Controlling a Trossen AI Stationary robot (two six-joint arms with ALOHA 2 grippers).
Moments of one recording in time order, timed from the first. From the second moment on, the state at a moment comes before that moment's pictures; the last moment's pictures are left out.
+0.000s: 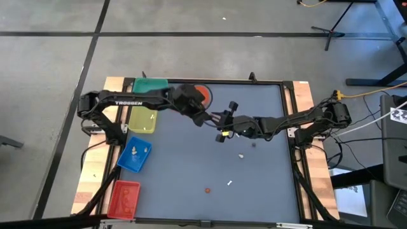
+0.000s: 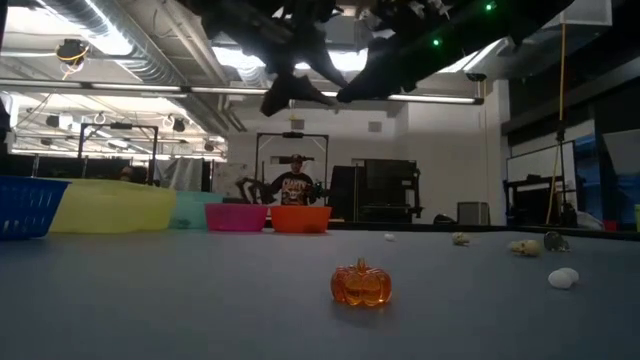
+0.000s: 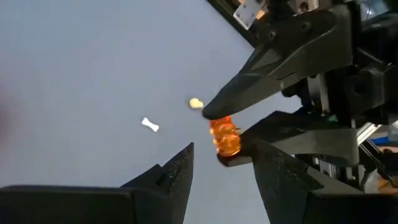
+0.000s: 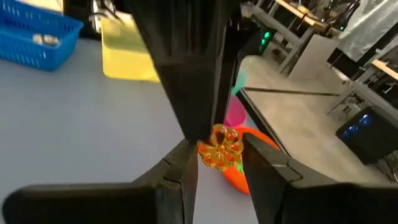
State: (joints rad) left arm 0.24 1.58 1.20 -0.24 0.20 -0.60; right arm 0.07 1.51 0.86 0.30 0.53 -0.20
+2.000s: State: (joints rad) left arm 0.21 1.58 1.20 -0.21 0.12 -0.59; right arm 0.07 1.51 0.86 0.37 0.46 -0.19
